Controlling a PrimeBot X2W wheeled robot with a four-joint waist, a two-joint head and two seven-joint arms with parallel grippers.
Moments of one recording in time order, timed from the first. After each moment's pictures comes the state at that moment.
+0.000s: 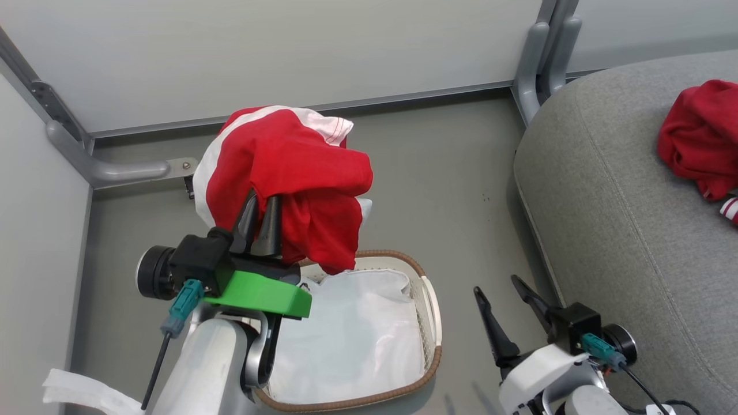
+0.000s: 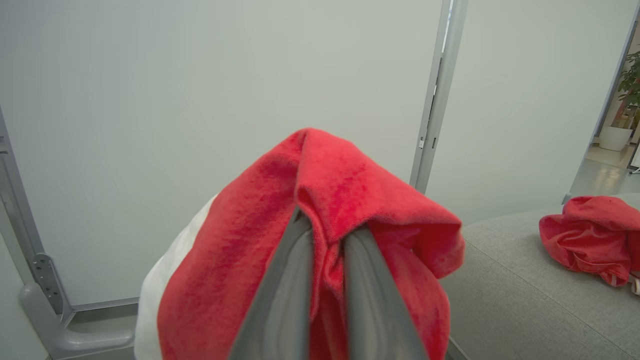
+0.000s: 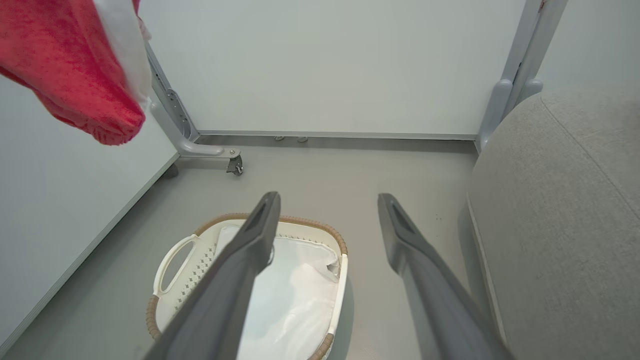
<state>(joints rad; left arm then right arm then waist) -0.31 0.05 -0.31 0.17 -0.26 -0.03 -0.26 -0.13 -0.06 0.25 0.38 0.20 0.13 -0.26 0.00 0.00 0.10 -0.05</state>
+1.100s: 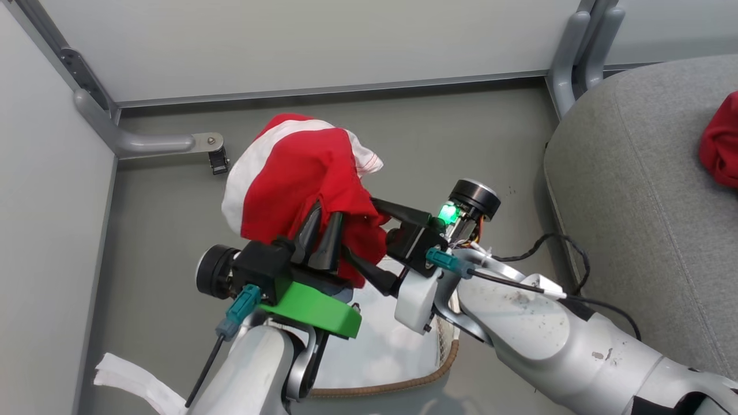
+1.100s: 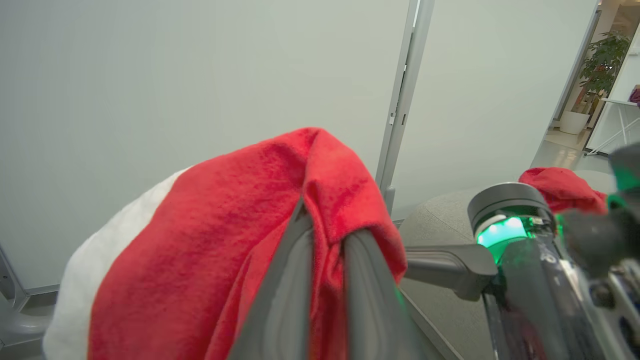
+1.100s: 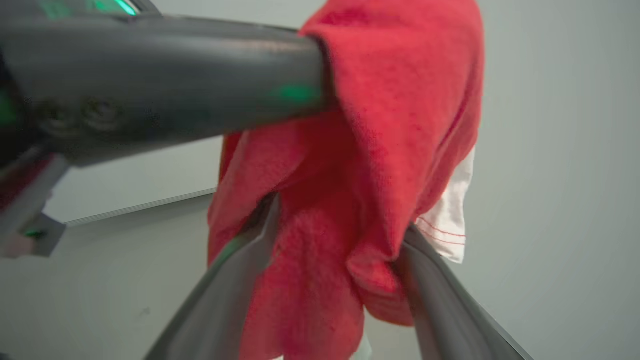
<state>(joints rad) -0.34 0.05 -0.49 0.19 -0.33 -0.02 -0.26 -0.79 -0.12 0.99 0.56 0.30 0.13 -0.26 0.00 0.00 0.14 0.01</state>
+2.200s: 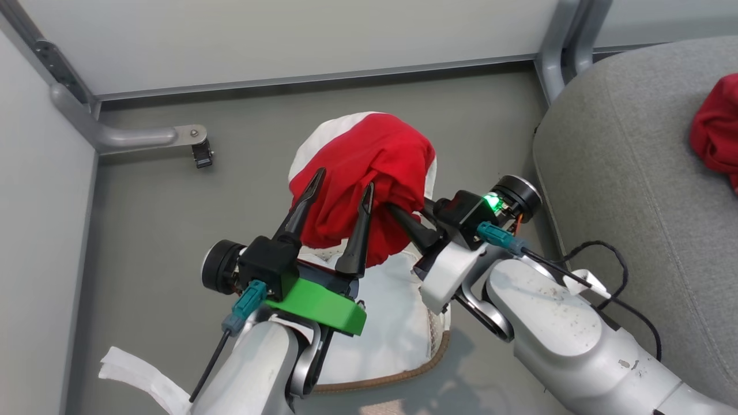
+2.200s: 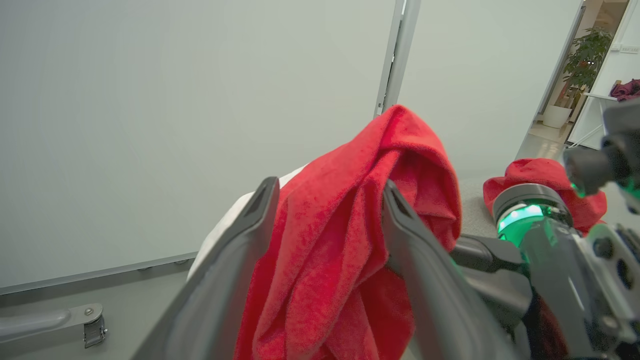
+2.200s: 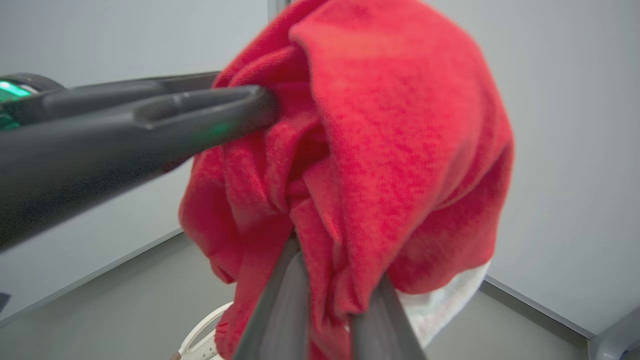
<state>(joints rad) -0.36 0.05 -0.52 0.20 -0.34 0.00 -0.26 -0.68 -0.11 0.74 0.50 0.31 0.13 -0.26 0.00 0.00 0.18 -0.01</state>
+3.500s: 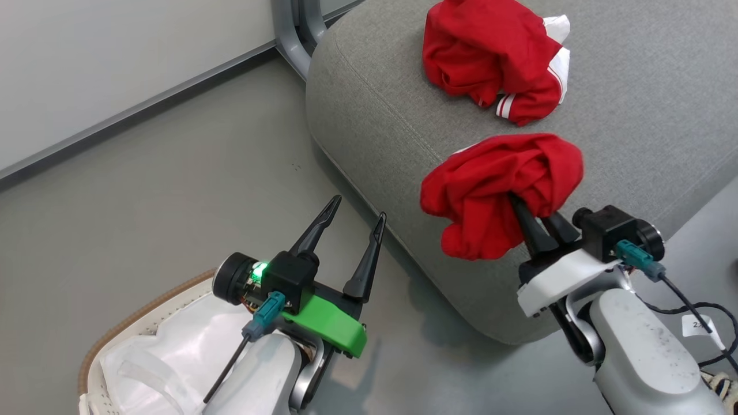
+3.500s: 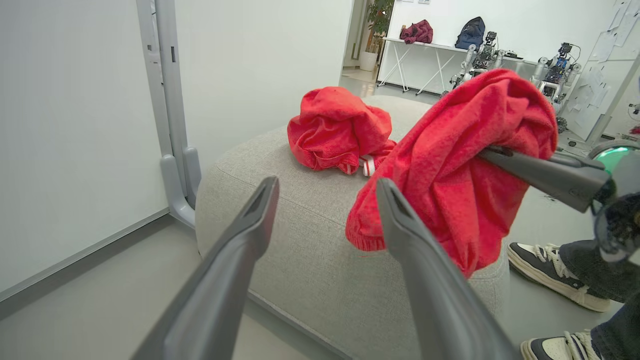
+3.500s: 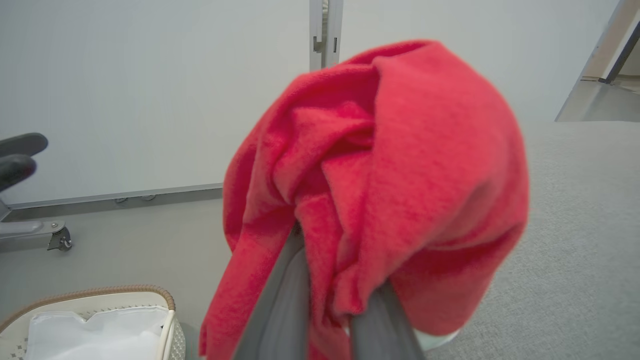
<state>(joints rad) -0.34 0.05 -0.53 0.30 -0.26 -0.09 -0.26 -0.39 -0.18 0.32 0.34 0.30 0.13 -0.26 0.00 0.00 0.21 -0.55</state>
